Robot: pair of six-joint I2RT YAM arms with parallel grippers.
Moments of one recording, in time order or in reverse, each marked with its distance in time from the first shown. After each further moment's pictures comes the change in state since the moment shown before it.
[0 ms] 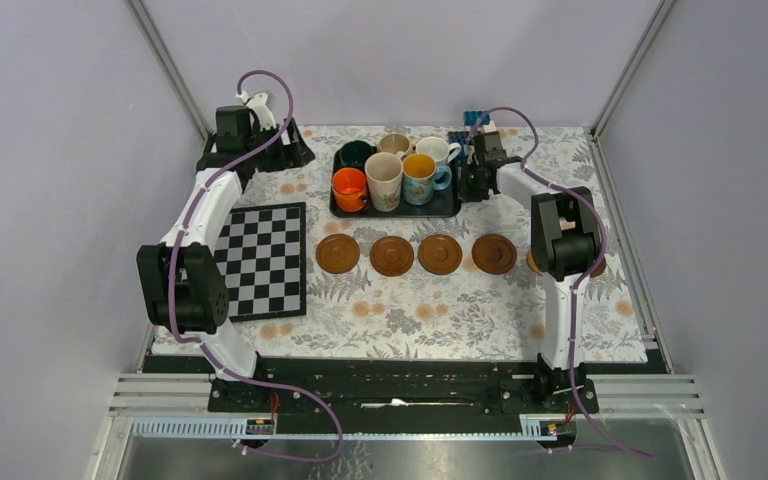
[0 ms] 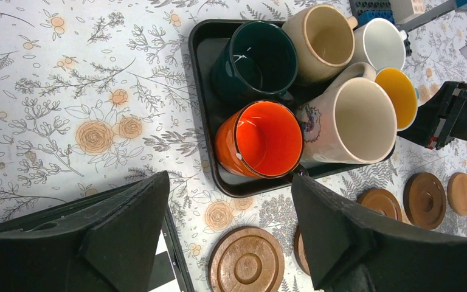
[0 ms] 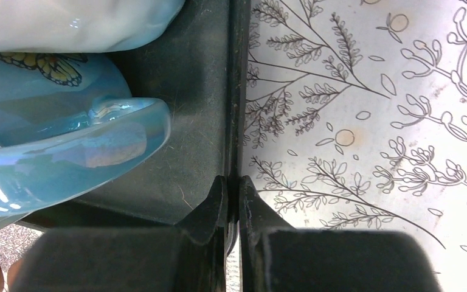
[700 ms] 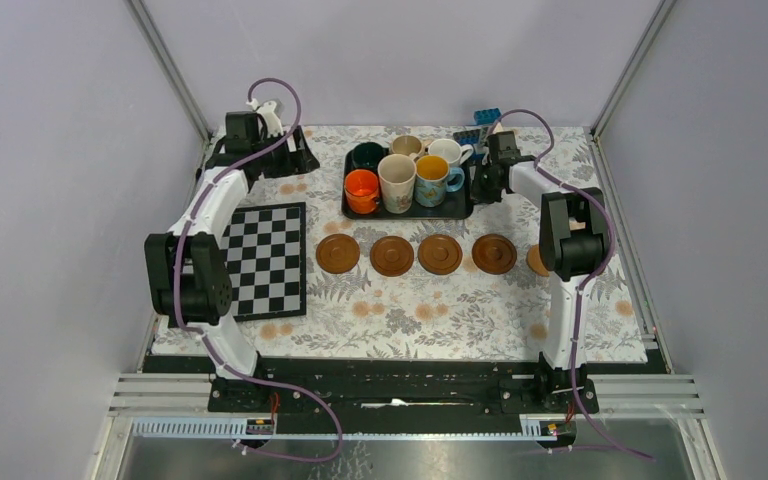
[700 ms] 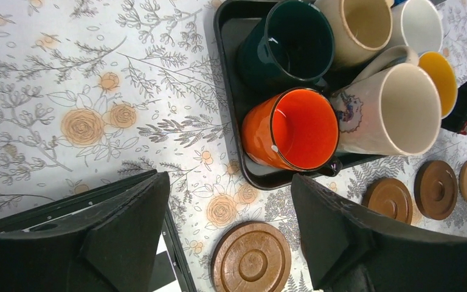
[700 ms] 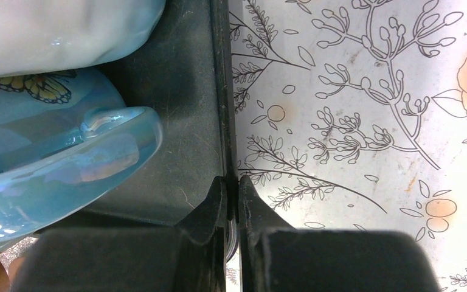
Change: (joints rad) left arm -0.011 0.047 -0.006 -0.006 0.013 0.020; right arm -0.068 -0.024 -0.027 -0.048 0.002 0.037
